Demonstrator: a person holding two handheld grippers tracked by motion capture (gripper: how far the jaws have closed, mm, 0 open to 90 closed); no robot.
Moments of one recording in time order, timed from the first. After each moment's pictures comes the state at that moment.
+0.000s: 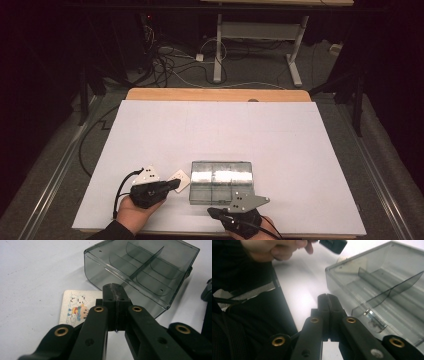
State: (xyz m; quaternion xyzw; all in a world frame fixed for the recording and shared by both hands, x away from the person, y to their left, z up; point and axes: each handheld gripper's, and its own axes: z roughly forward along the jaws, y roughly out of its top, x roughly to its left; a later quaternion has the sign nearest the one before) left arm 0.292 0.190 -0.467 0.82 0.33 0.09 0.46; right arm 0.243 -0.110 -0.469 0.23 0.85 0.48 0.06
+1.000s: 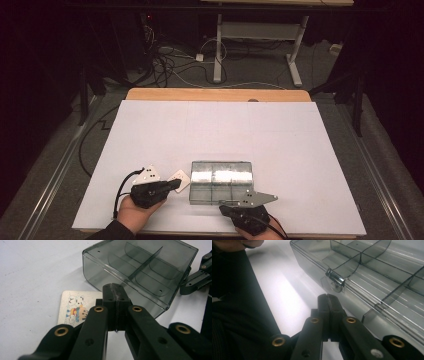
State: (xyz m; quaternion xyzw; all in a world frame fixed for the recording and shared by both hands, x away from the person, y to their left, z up) left arm 0.293 0.189 -0.468 0.82 0.33 0.08 0.46; right arm 0.253 -0.134 -0.490 0.30 0.84 0.45 0.06
